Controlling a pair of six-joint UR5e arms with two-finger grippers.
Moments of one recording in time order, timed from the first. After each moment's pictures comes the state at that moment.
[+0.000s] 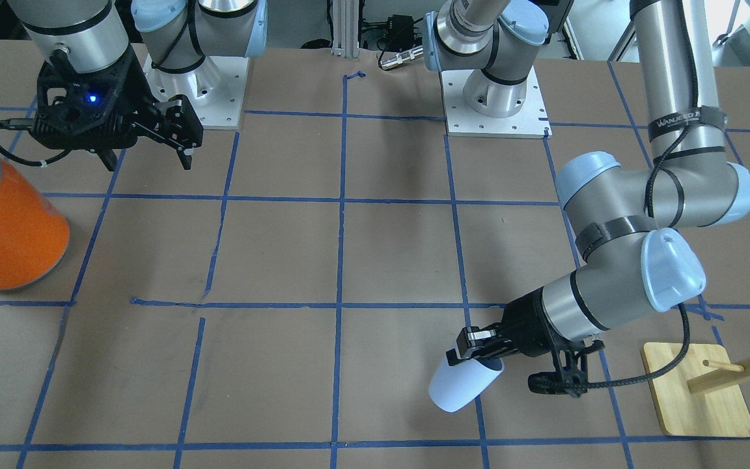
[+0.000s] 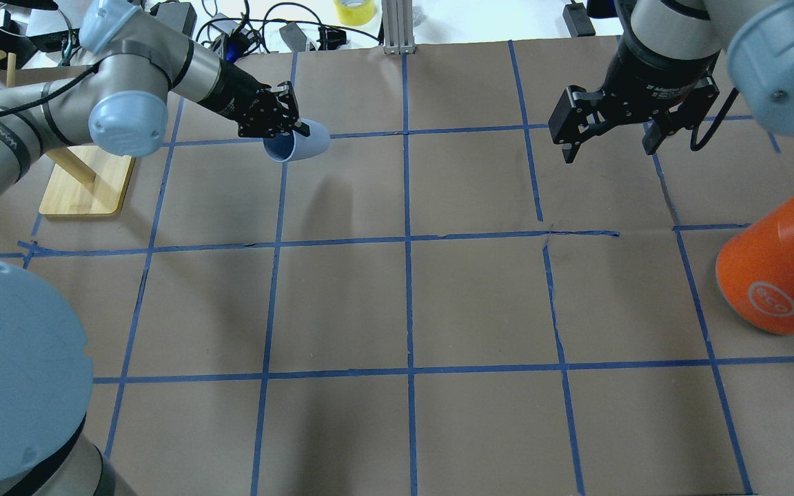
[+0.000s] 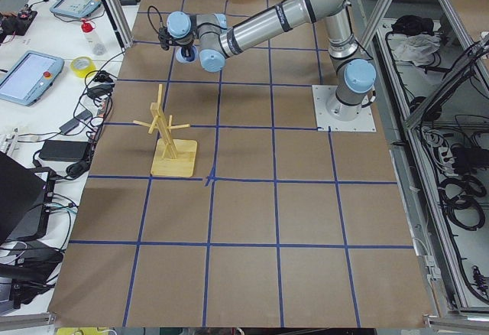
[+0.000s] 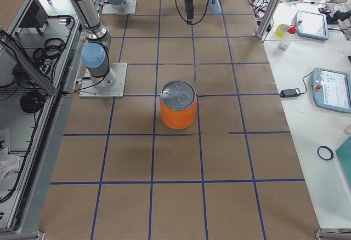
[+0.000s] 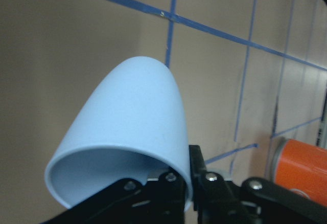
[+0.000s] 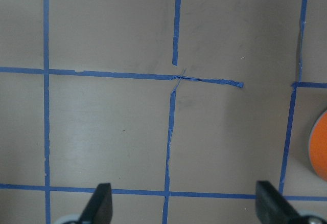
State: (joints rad) left arm -1.45 -2.07 -1.49 -1.13 1.06 -0.03; right arm 1.58 -1.58 1.58 -1.59 -1.58 -0.05
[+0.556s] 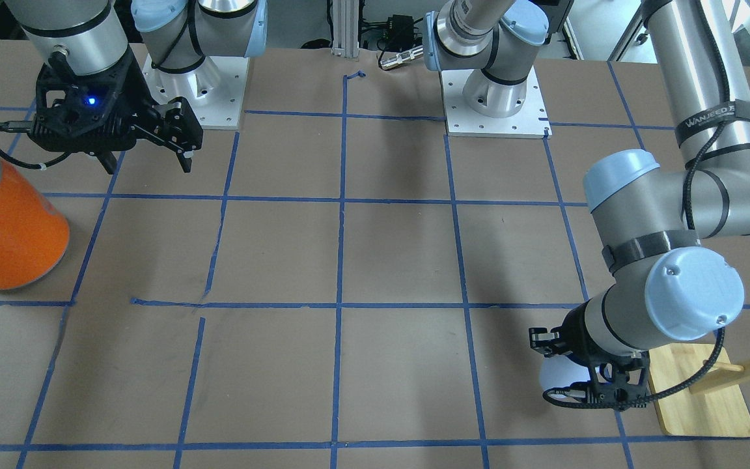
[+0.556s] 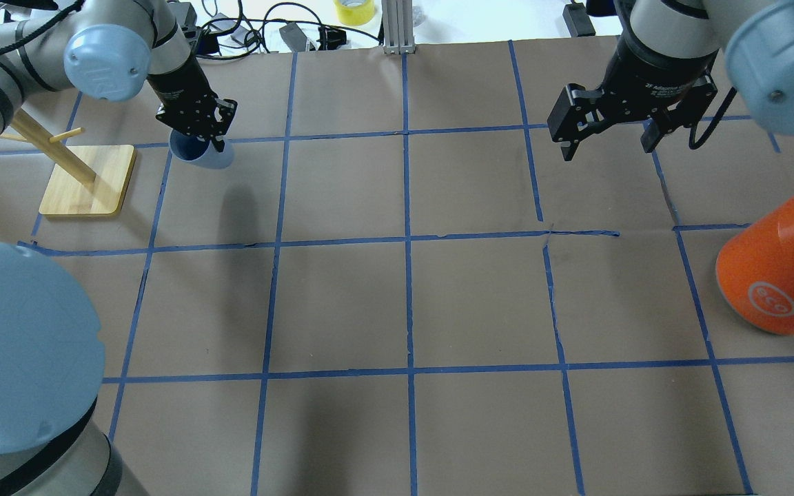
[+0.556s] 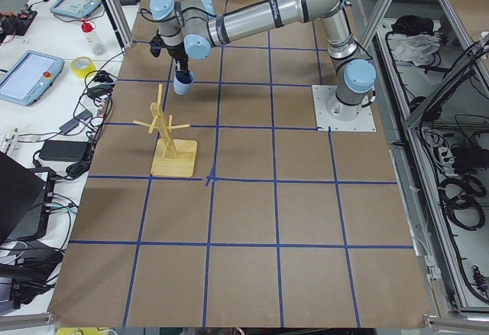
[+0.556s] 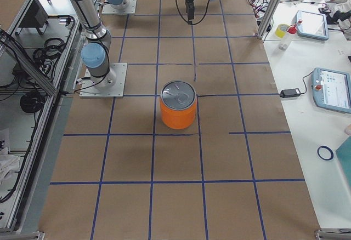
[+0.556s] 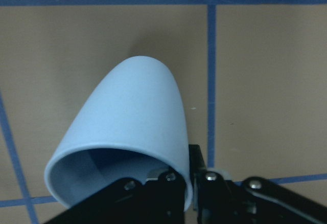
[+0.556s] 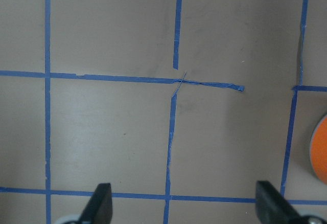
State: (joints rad) left arm -1.46 -2.12 -1.32 -1.38 1.61 0.17; right arm 1.58 -1.58 1.58 -1.60 -1.58 -0.05
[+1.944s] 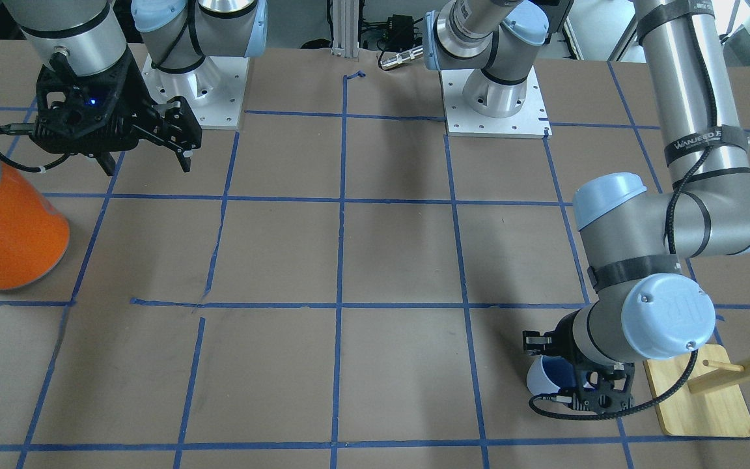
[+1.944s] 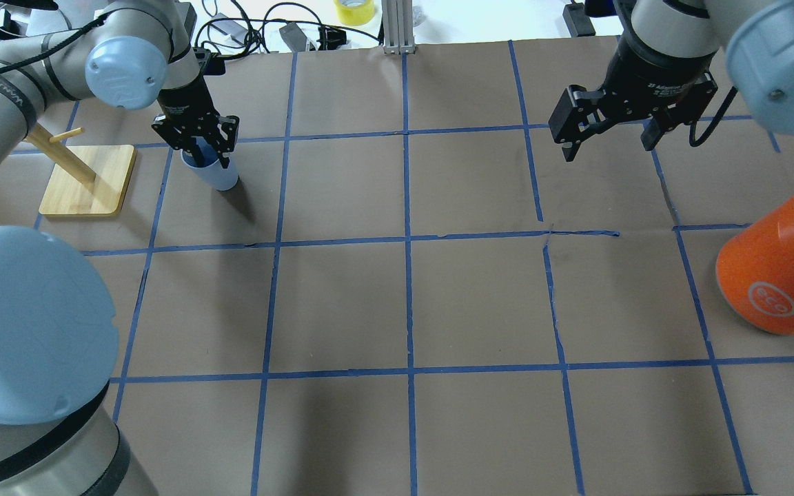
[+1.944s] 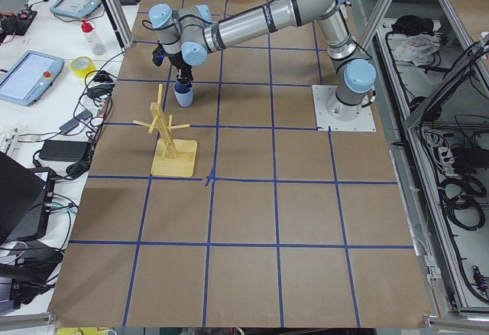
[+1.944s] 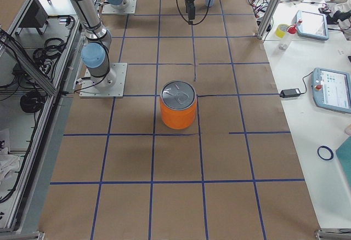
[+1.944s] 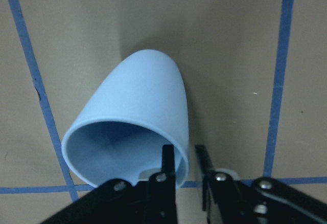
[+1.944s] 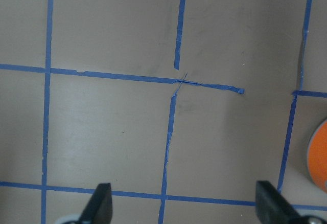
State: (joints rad) left arm -1.46 -2.15 -1.33 -1.38 1.64 0.16; right arm 1.58 -1.58 1.58 -1.60 -1.58 -0.09
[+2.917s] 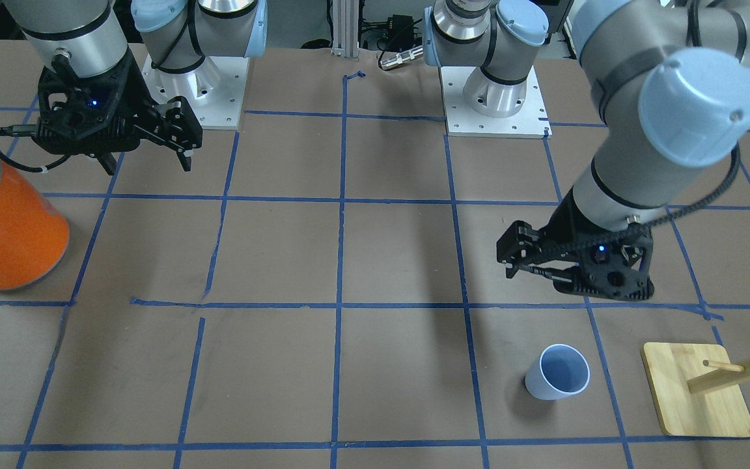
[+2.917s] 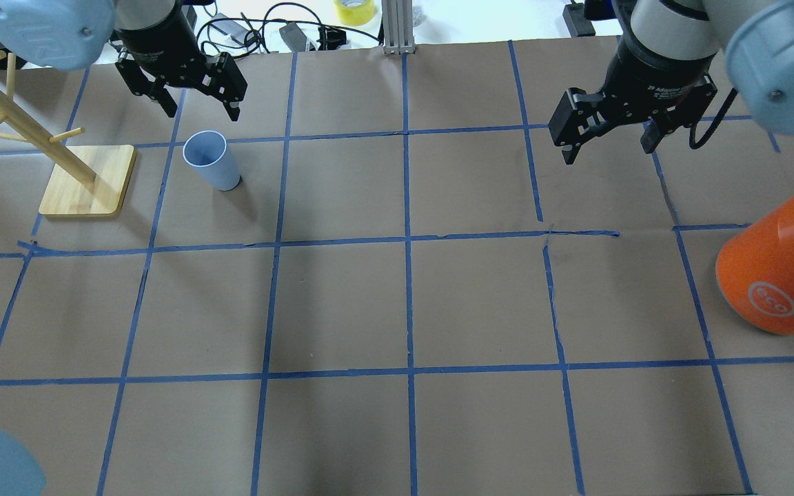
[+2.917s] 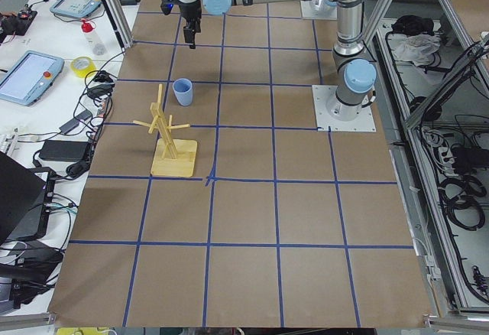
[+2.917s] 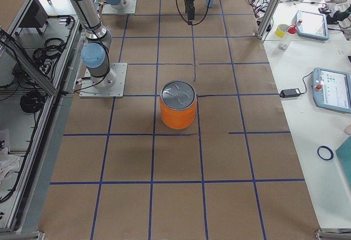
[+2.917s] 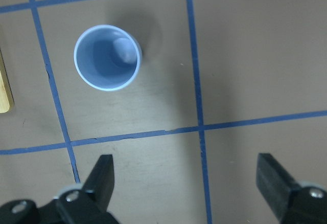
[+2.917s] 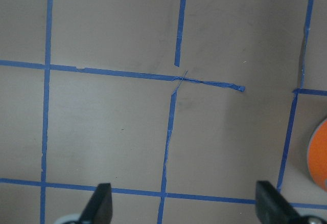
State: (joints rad) left arm -1.55 -1.84 -1.36 -1.49 1.58 0.15; right arm 1.58 -1.58 1.58 -1.59 -1.58 -0.10
